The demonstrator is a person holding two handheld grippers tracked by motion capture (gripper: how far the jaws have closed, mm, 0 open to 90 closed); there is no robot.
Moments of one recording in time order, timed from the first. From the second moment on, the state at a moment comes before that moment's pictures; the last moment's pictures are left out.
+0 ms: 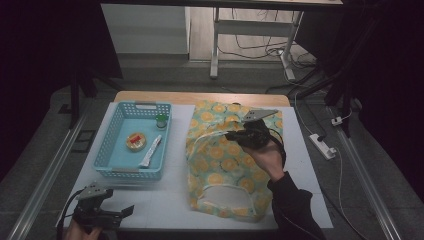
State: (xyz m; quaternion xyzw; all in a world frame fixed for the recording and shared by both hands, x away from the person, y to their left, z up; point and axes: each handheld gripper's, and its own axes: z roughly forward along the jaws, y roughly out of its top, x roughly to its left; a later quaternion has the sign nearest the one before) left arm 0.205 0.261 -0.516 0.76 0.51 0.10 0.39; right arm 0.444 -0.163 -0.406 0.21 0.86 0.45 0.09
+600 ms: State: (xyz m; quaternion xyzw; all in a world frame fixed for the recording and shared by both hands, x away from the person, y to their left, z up) left arm 0.215 0.269 -0.505 0.75 0.50 0.08 0.42; right arm 0.444 -0.161 -0.410 0.21 0.87 0.45 0.08
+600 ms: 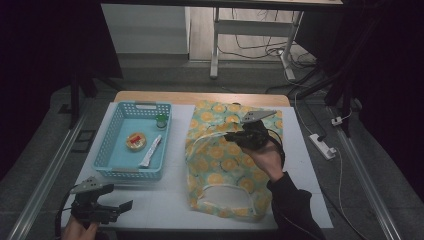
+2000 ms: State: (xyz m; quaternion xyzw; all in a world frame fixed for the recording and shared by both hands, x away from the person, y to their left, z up) left arm 0.267 0.271 -0.476 0.76 0.48 0.11 0.43; right arm 0.442 -0.165 -0.404 0.22 0.86 0.46 0.08
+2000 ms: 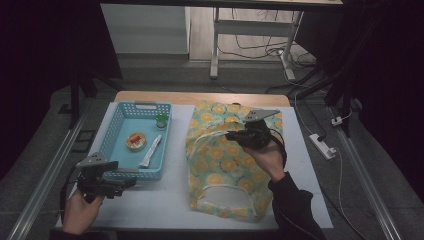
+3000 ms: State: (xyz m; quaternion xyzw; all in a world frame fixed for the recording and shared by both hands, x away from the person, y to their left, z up) left arm 0.315 0.278 -0.471 0.75 0.51 0.11 0.40; right arm 0.442 -0.163 -0.406 0.22 0.86 0.46 0.07
